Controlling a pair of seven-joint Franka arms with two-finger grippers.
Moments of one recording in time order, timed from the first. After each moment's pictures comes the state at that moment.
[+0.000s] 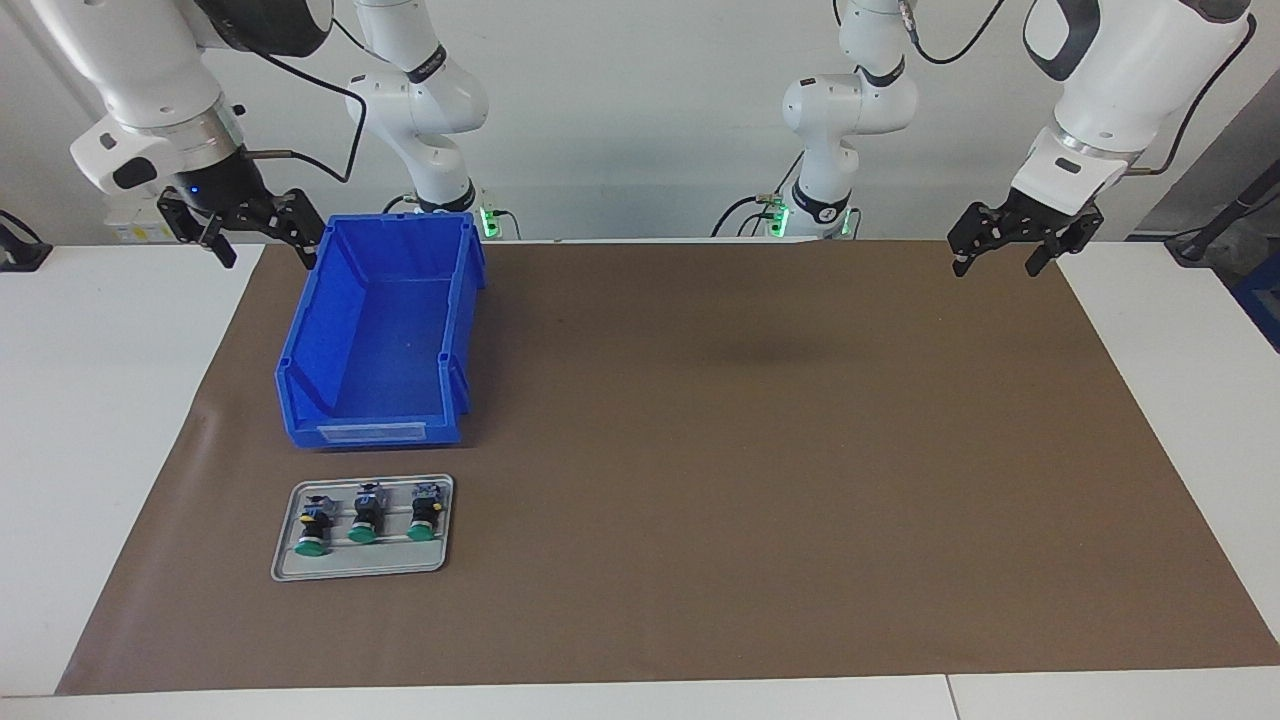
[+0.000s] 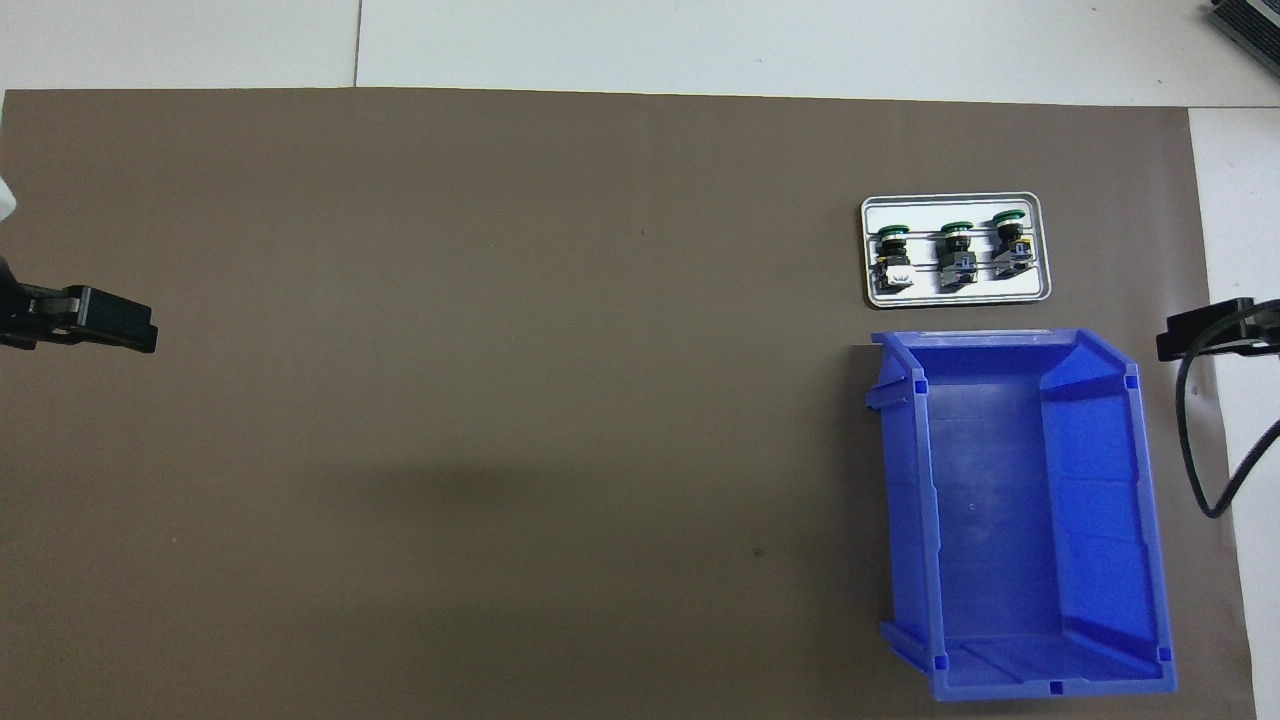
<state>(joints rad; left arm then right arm) -0.03 -0.02 -0.01 -1.61 0.01 1.56 0.04 0.00 -0.05 -0.07 -1.61 -0.04 1.55 -0.05</state>
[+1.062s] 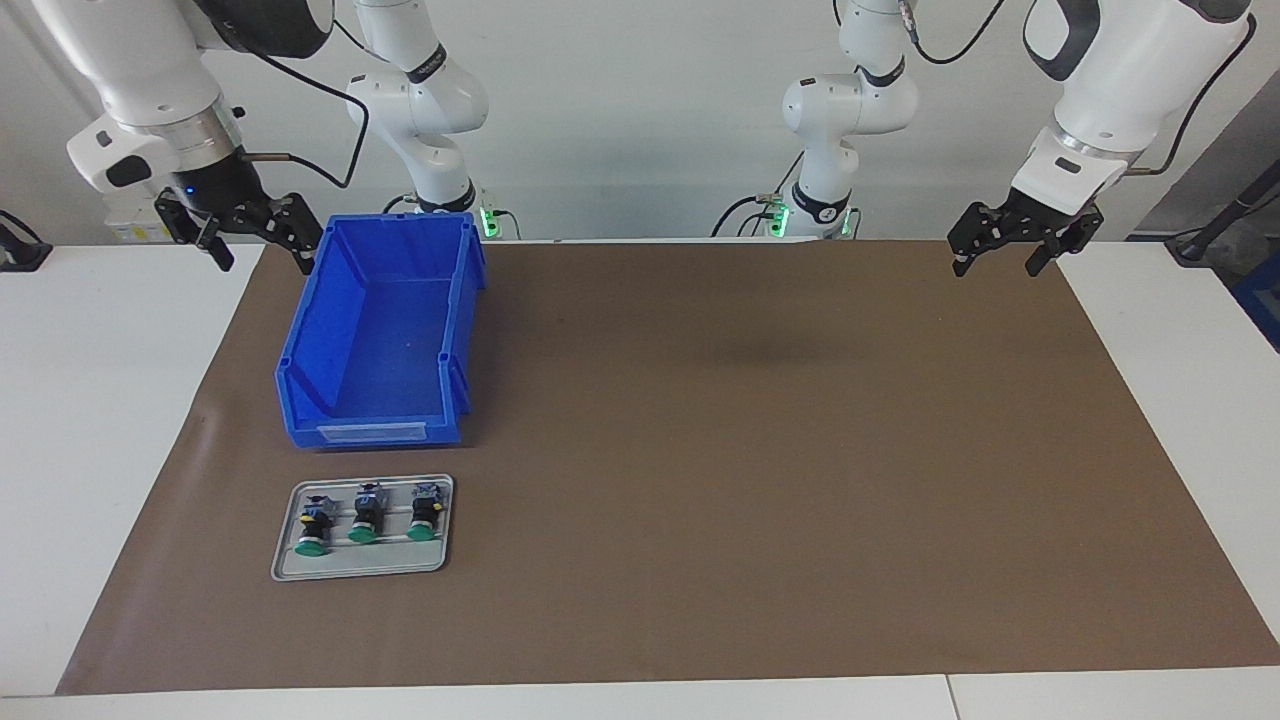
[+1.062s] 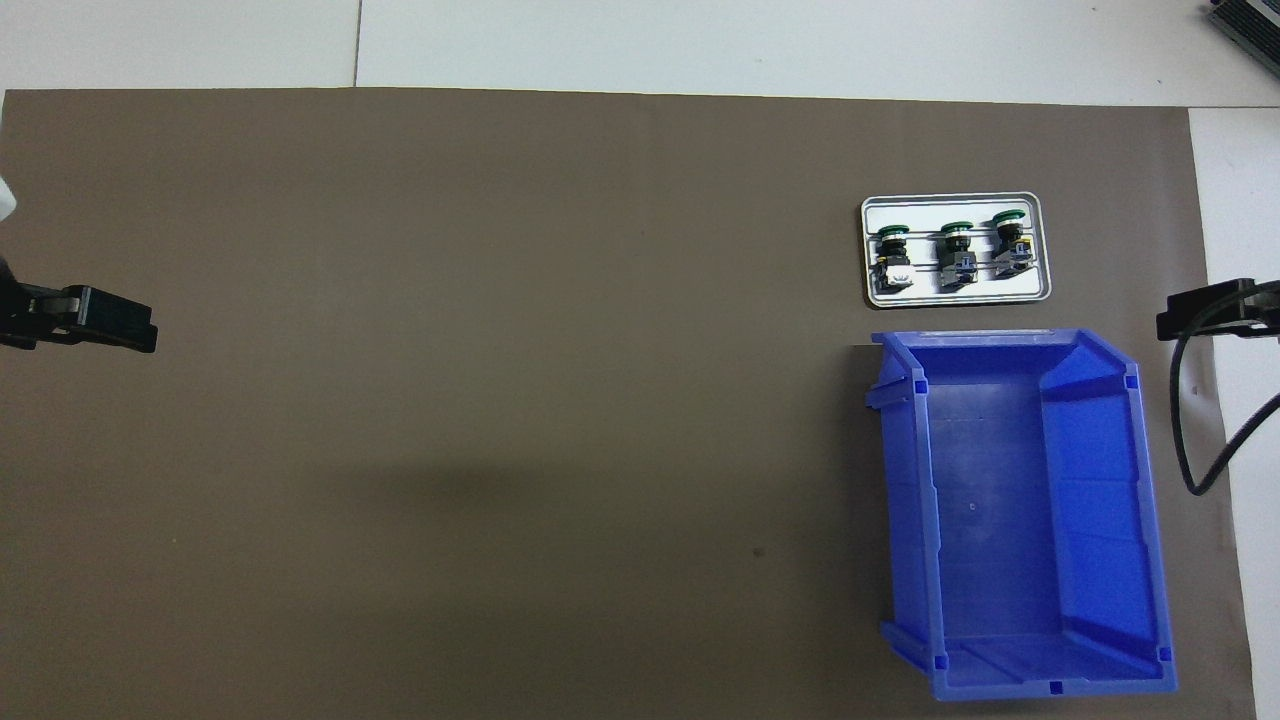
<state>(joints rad) -0.03 -0.02 -0.01 -1.61 0.01 1.56 0.04 0.00 -0.04 -0.07 -1.61 -0.04 1.62 -0.01</state>
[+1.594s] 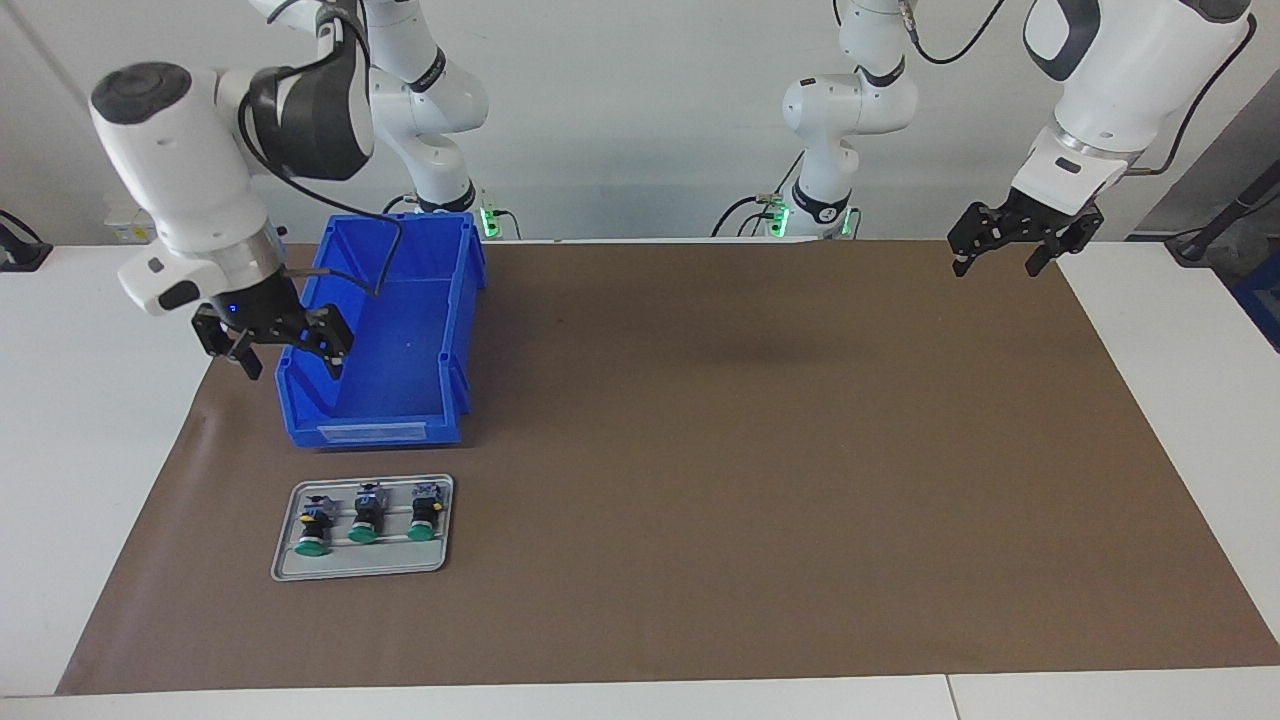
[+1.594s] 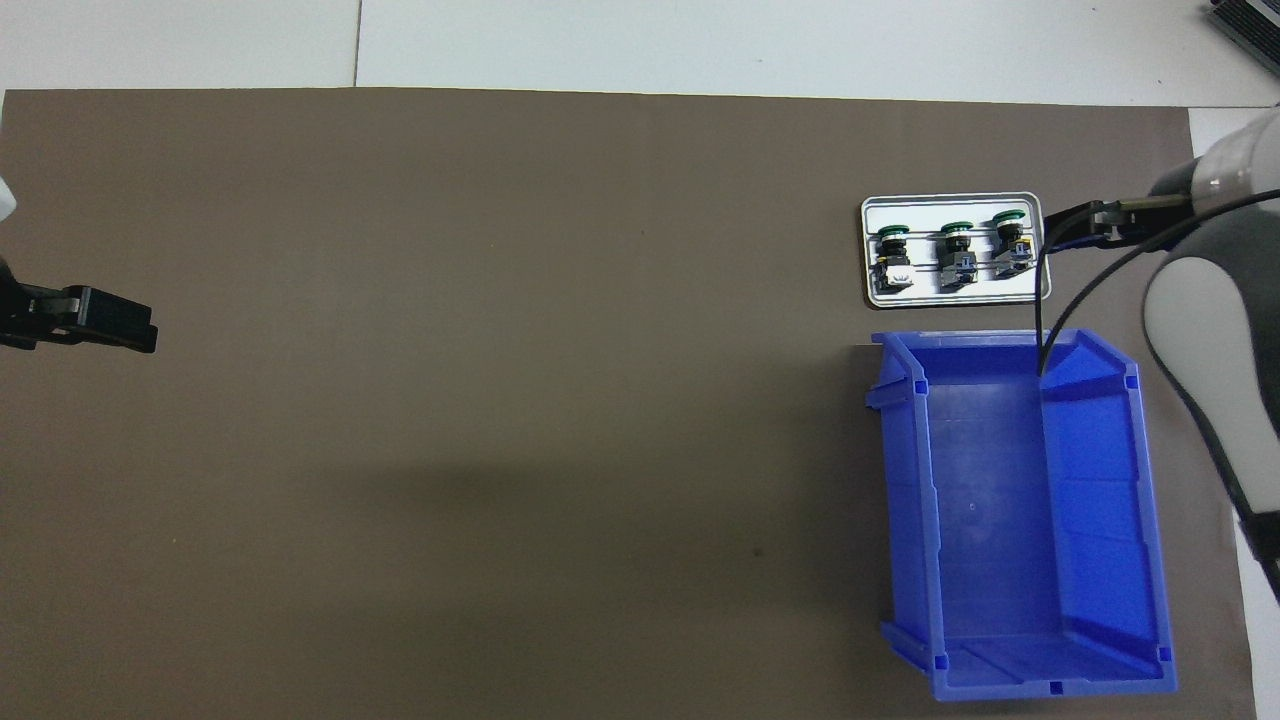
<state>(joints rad) -0.03 -0.02 -0.01 -1.61 0.01 1.56 0.04 0.03 0.22 -0.05 -1.58 -0.04 1.94 -0.01</state>
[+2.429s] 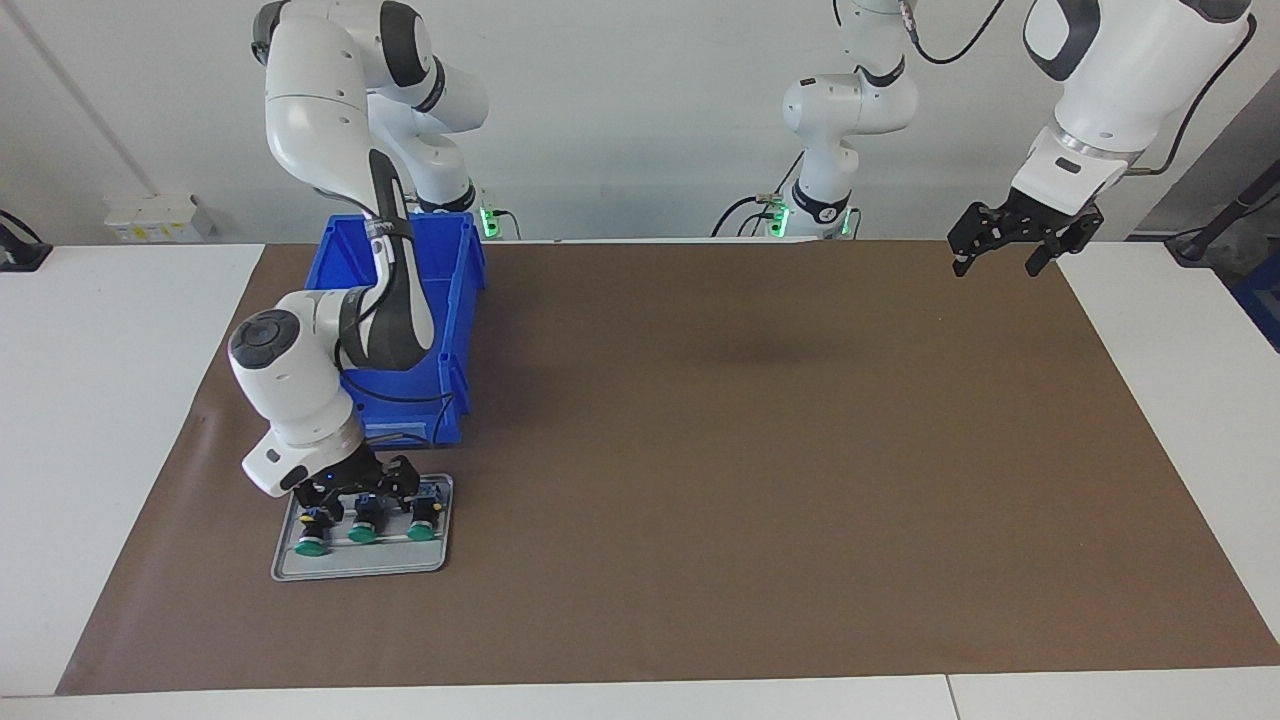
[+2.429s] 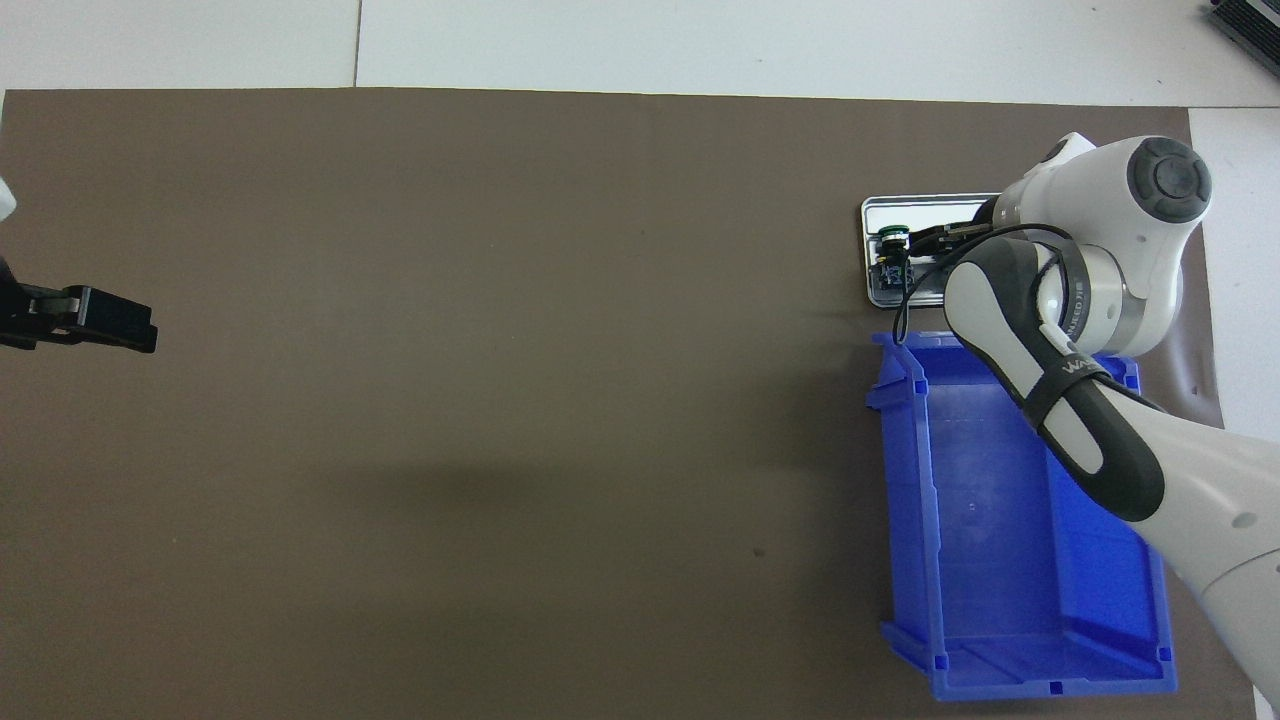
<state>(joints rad) -0.03 -0.02 -0.01 -1.61 0.01 1.56 0.04 0.02 0.52 -0.03 -1.69 0.06 2.37 -0.14</state>
